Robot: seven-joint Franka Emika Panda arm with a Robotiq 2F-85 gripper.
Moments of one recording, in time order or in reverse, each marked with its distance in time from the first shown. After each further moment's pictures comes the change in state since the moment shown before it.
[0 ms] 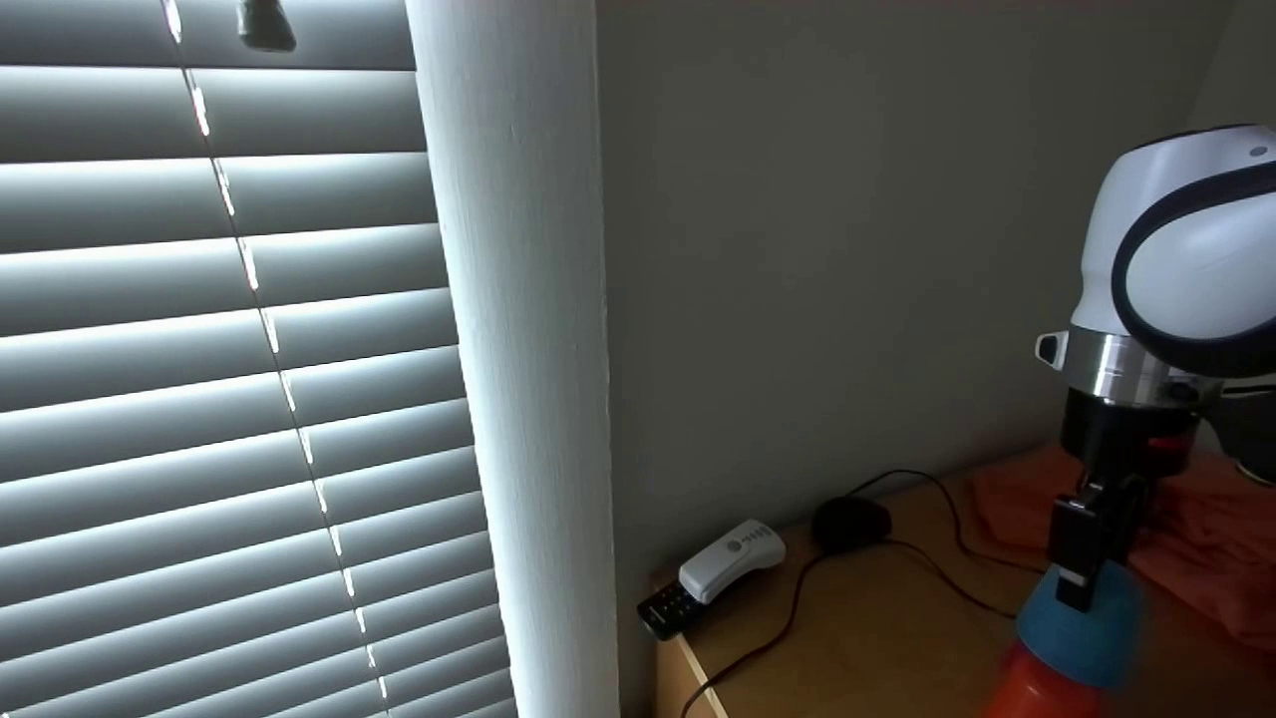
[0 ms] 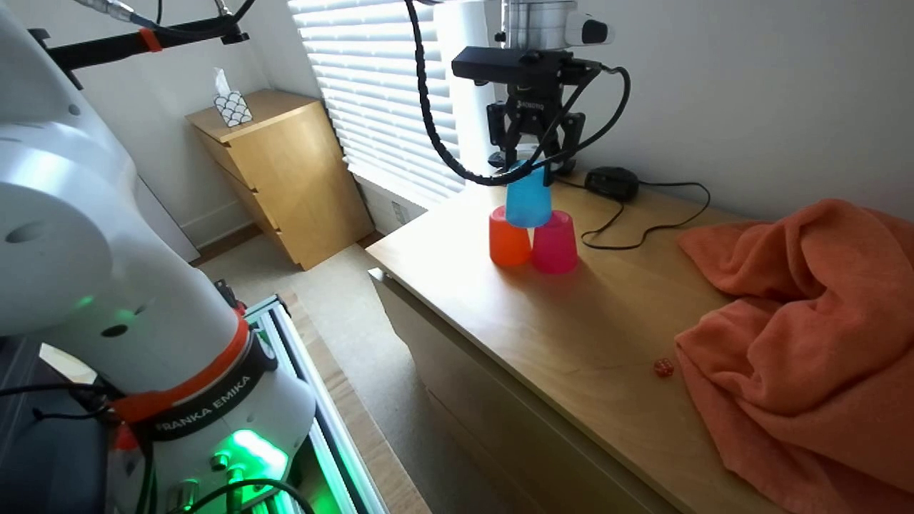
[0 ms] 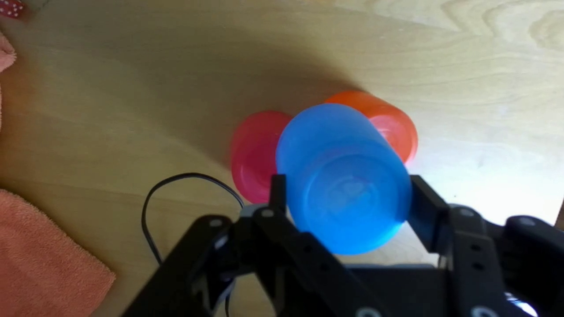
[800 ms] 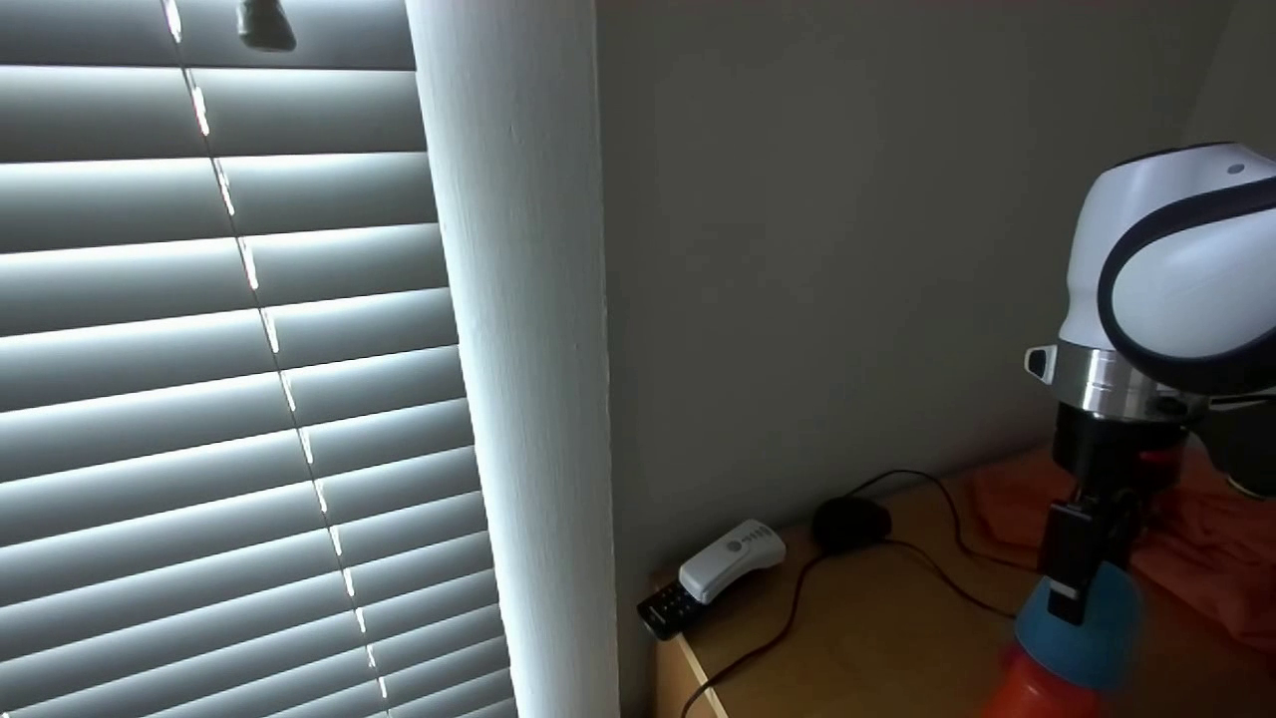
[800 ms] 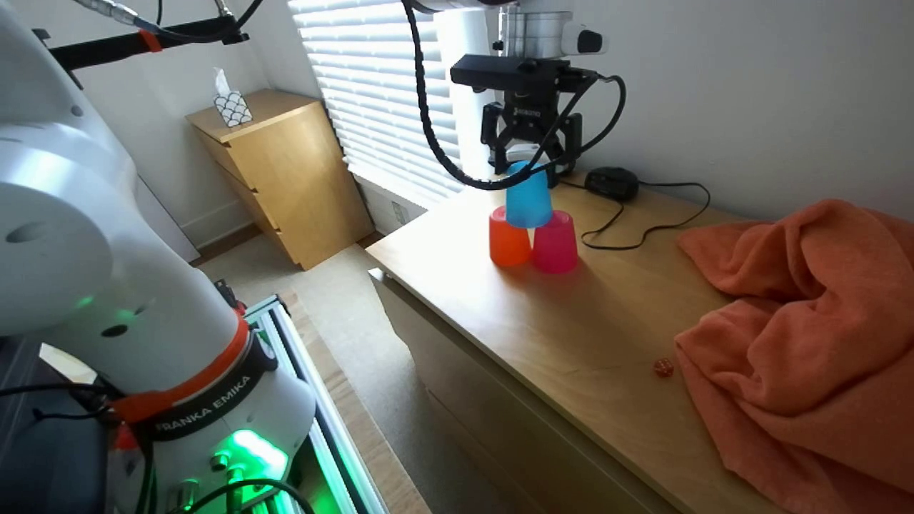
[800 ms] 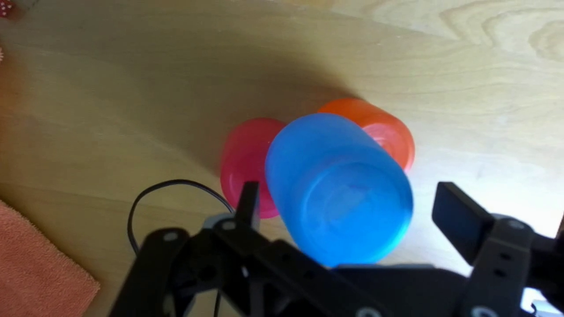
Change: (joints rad) arm 0.001 0.021 0.013 0.001 -0.008 -0.003 0.000
